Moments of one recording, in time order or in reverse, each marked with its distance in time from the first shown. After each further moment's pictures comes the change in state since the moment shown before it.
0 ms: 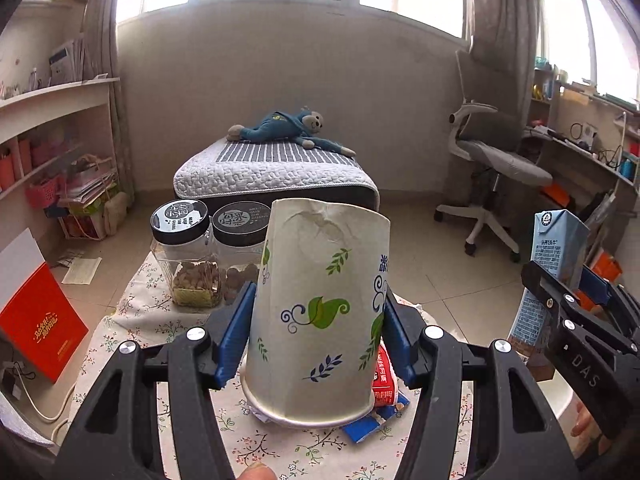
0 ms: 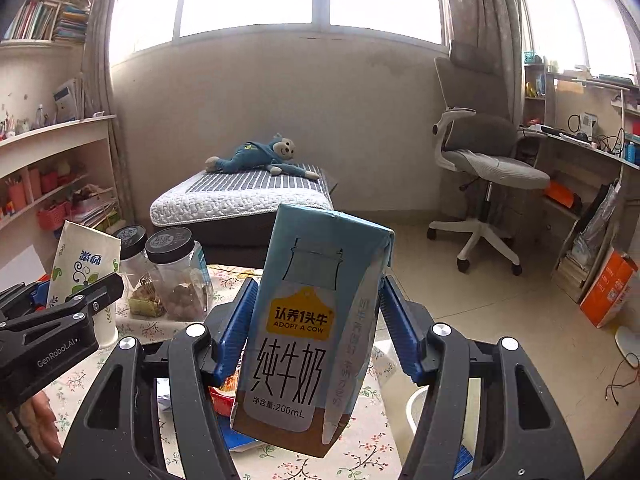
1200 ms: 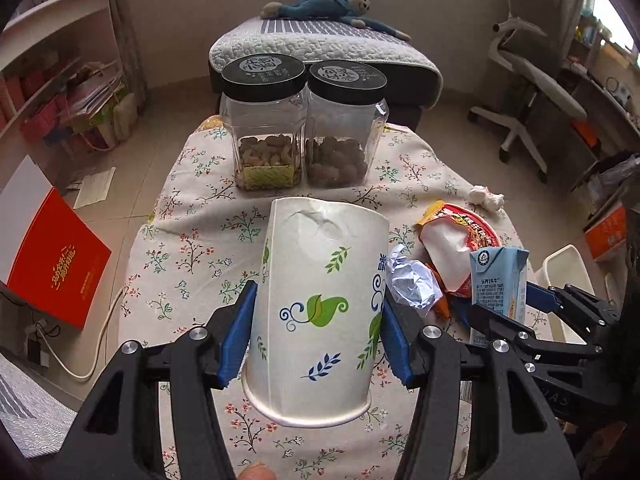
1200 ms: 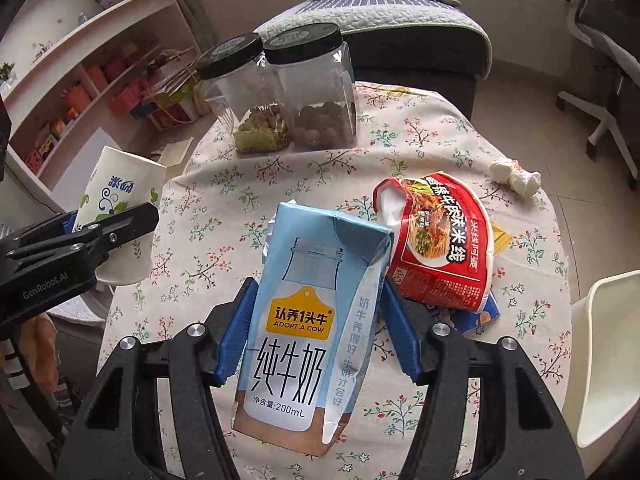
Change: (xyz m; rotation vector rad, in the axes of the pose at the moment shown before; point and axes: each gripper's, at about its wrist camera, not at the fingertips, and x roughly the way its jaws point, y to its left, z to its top) left arm 0.041 0.136 -0.042 -0.019 0.428 0.022; right arm 0.074 0.128 -0.062 -0.031 0.551 0.381
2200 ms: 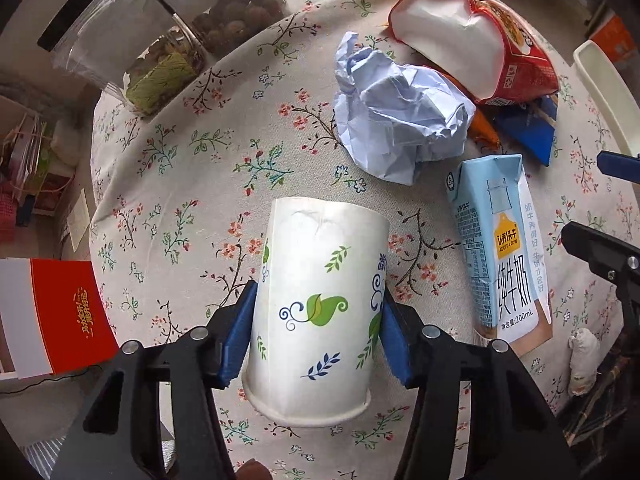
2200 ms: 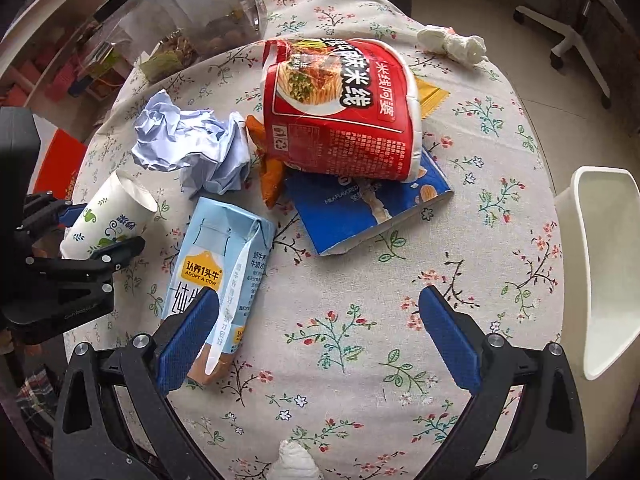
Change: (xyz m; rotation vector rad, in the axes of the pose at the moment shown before) left arm 0.104 -0.035 -0.046 0.444 0.453 0.104; right arm 0.063 -0.032 -0.065 0.119 0.364 -0.094
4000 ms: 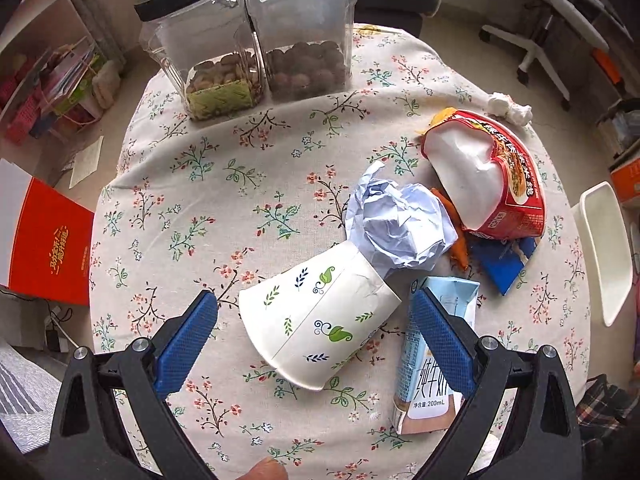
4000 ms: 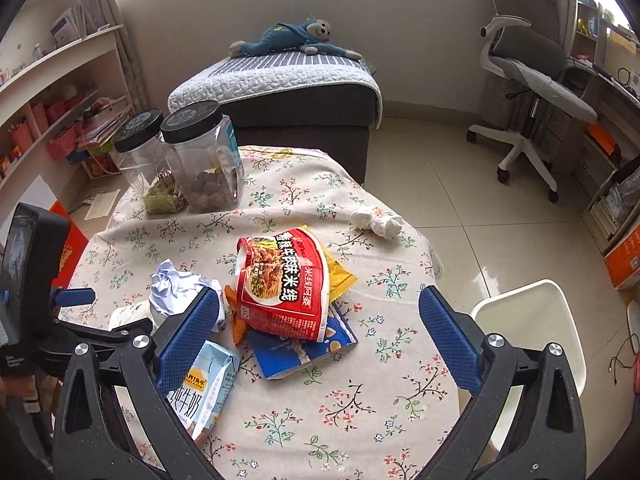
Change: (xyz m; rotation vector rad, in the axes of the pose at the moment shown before) left arm -0.029 0.001 0.018 -0.337 -0.143 -0.065; right arm -0.111 -0.030 0.021 -0.044 -0.436 -0.126
